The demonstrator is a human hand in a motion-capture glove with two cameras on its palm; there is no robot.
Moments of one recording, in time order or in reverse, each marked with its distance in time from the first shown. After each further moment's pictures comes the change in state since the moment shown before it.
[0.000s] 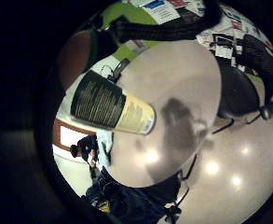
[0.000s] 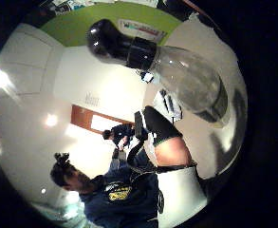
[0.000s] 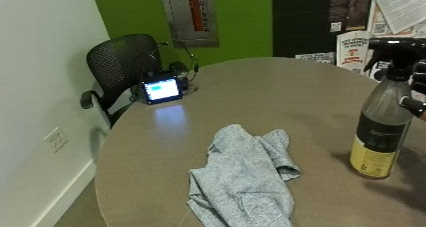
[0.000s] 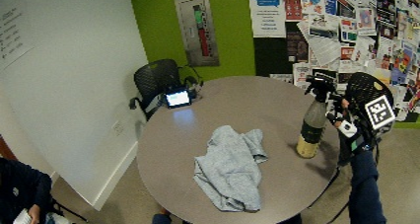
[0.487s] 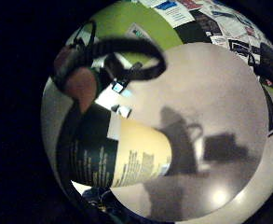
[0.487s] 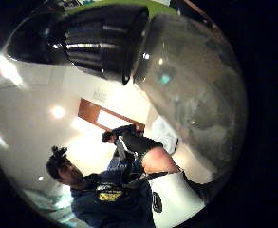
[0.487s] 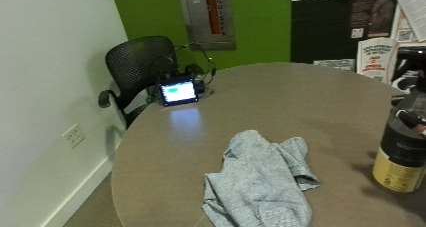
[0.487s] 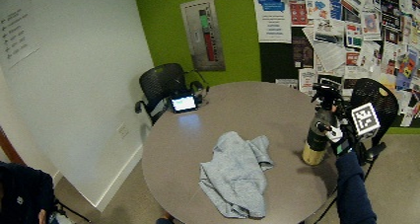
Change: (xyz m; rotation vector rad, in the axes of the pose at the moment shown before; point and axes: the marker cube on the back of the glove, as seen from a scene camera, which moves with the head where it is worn) arm 0.013 -0.017 0.047 -0.029 -0.209 -0.099
